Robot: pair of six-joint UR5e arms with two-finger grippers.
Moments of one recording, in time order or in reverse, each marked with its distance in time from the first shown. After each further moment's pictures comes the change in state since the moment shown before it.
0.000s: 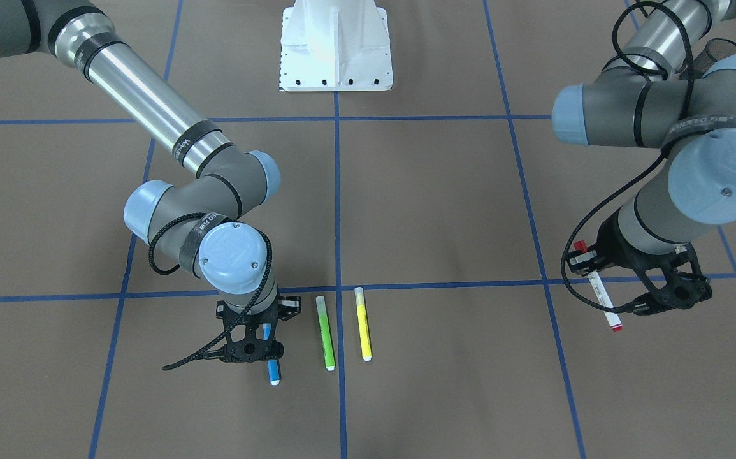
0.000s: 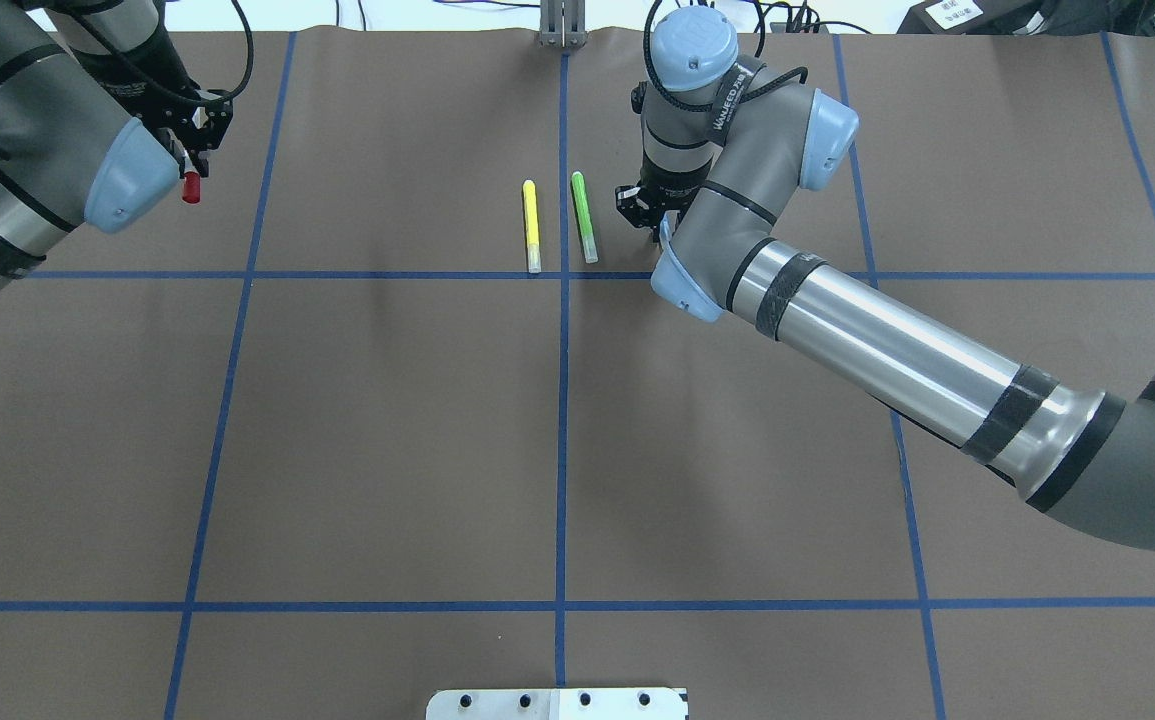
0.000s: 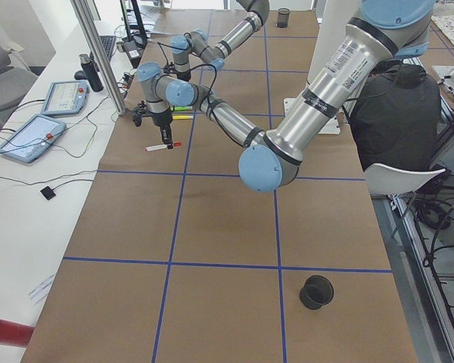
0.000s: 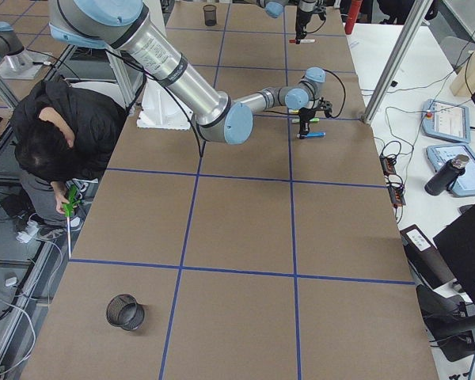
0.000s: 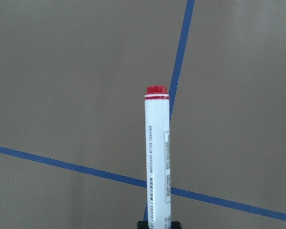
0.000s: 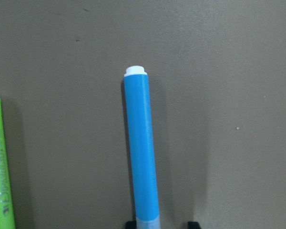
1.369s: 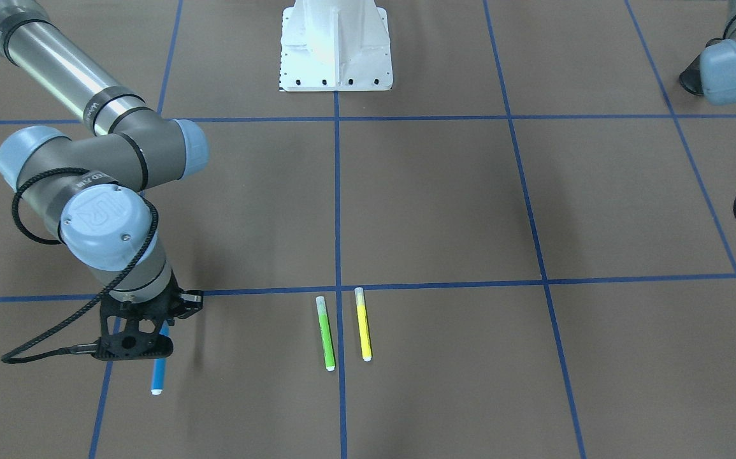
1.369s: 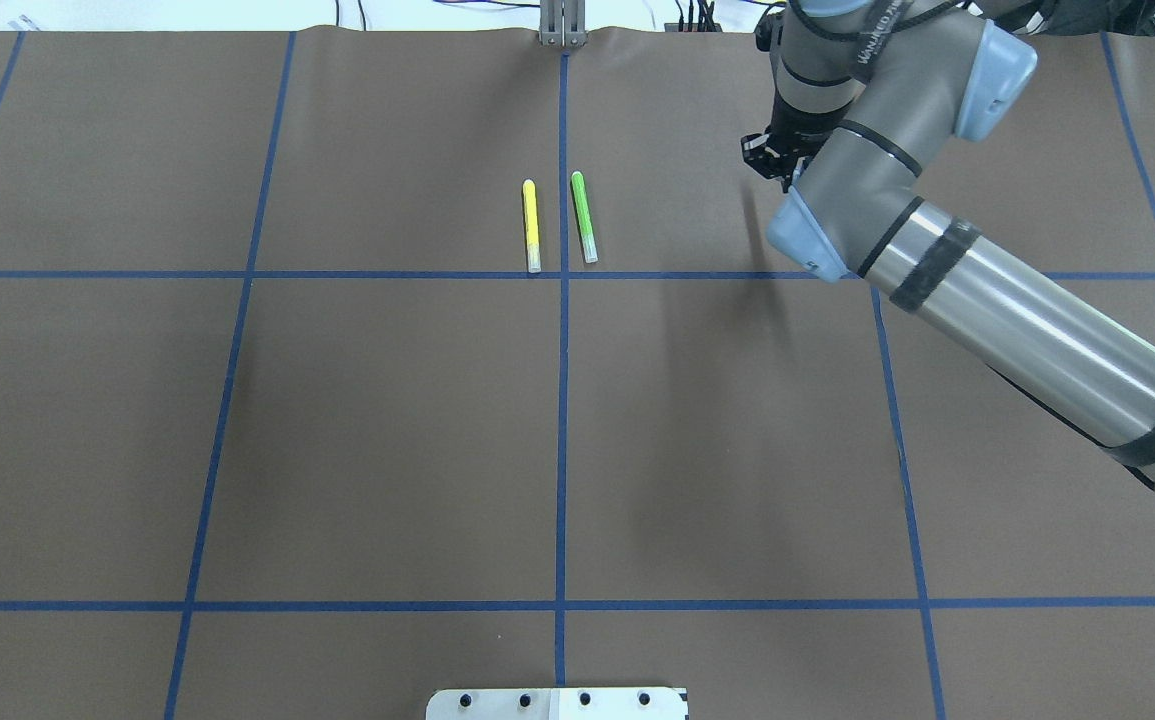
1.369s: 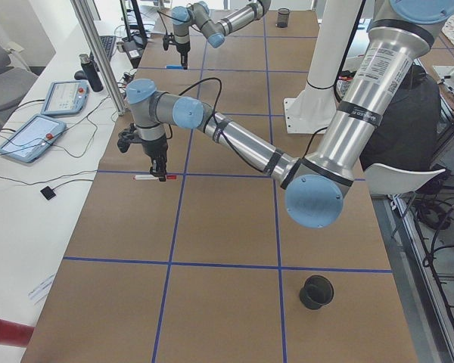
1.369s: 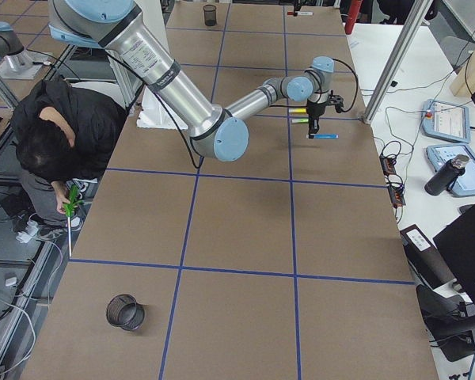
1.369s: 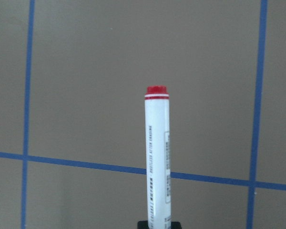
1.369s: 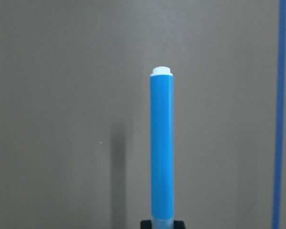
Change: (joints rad) left arm -0.296 0.290 -0.203 0.100 0.005 0.541; right arm 0.142 -0.253 0.423 -0.314 -0.070 -0.200
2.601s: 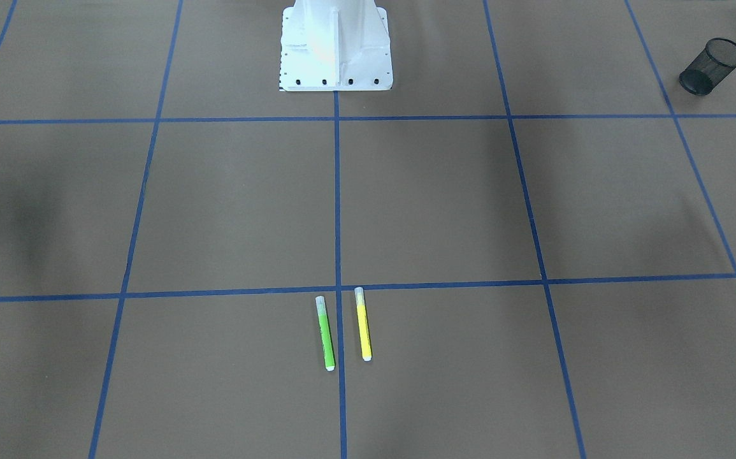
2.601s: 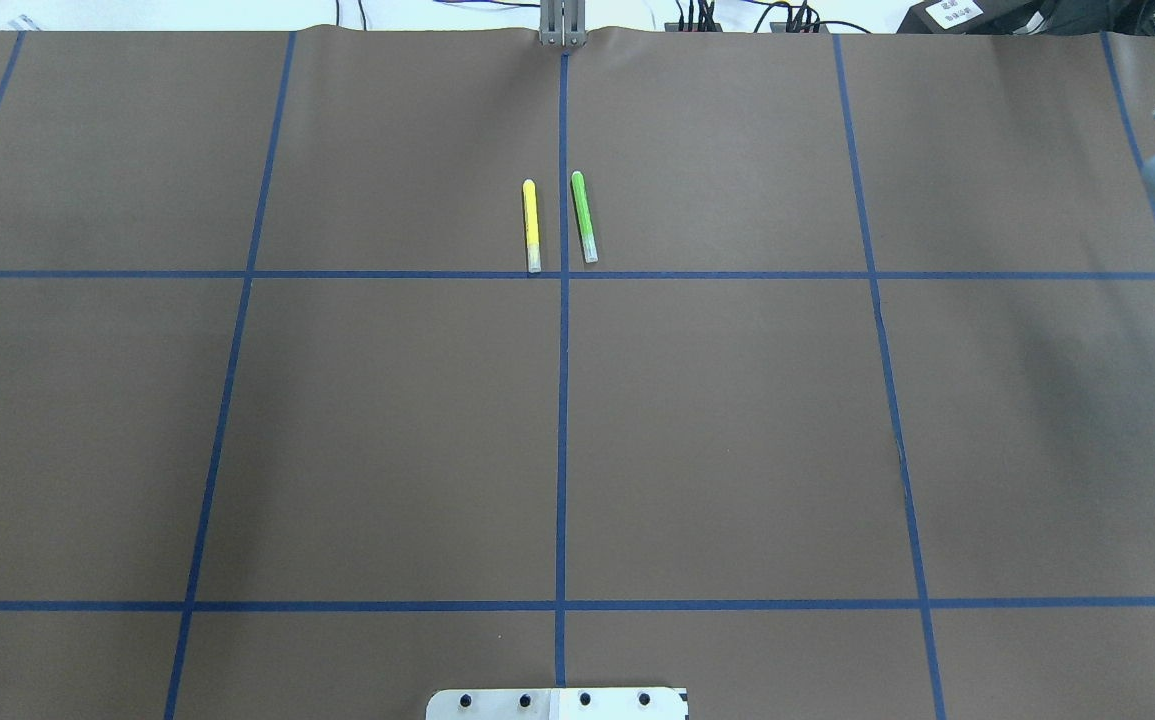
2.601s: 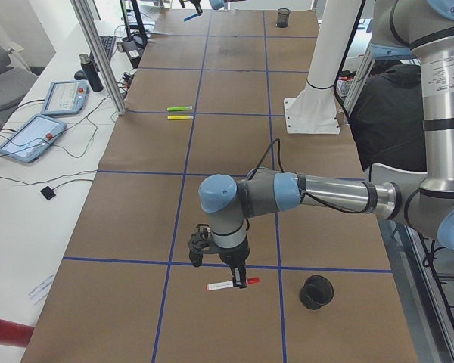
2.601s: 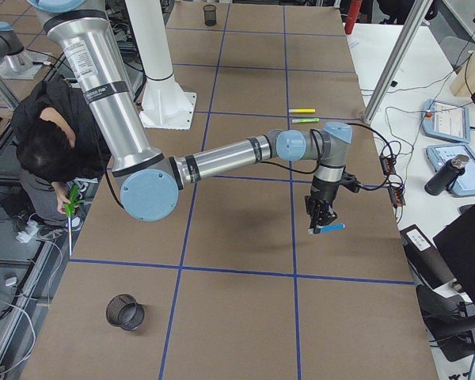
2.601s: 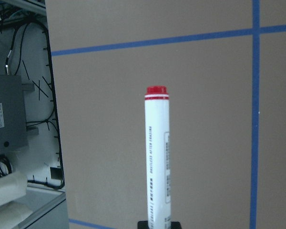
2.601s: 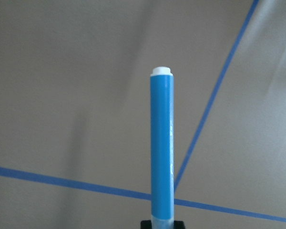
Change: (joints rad) left arm -0.290 0.608 -0.182 0.014 0.121 0.343; right arm 0.388 -0.371 0.175 -0.249 -0.135 -0.877
